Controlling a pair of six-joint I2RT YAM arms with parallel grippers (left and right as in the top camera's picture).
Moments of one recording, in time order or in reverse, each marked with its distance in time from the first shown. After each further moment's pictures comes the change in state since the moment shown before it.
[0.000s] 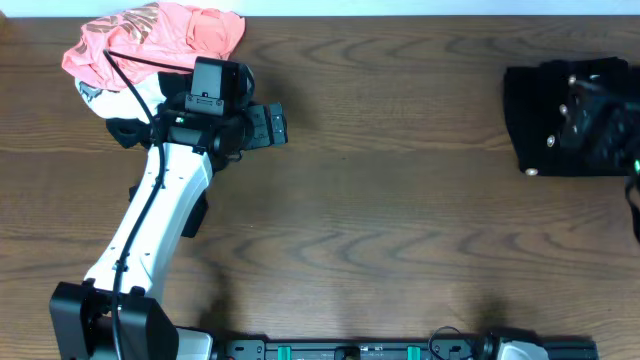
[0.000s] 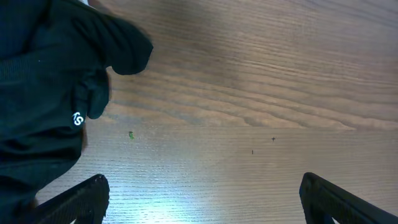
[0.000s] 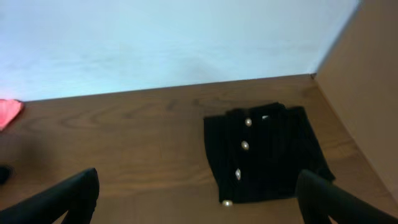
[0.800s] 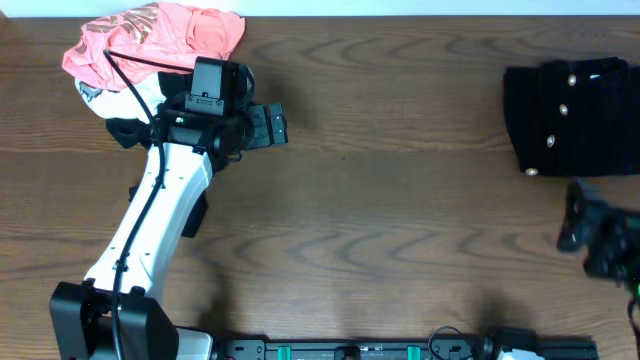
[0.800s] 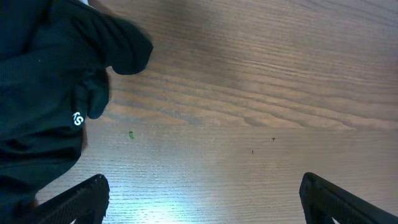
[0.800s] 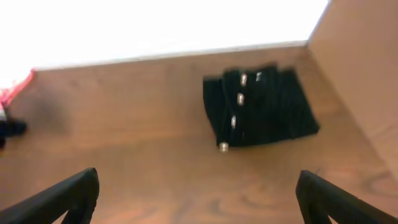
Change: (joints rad) left arm 0.000 0.000 0.000 0.000 0.000 0.000; right arm -0.001 -0.272 -0.039 -0.234 0.004 0.010
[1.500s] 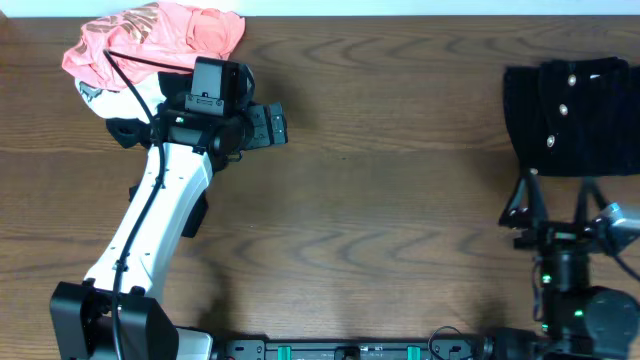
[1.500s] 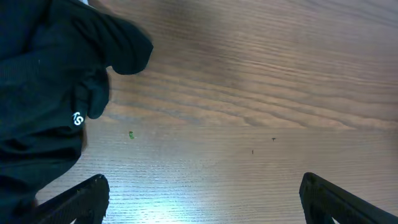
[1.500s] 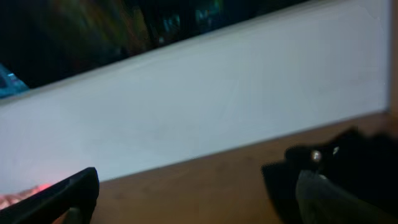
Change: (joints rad) left arm 0.000 0.000 0.000 0.000 0.000 0.000; right arm 0.002 -0.637 -1.310 1.246 -0.113 0.313
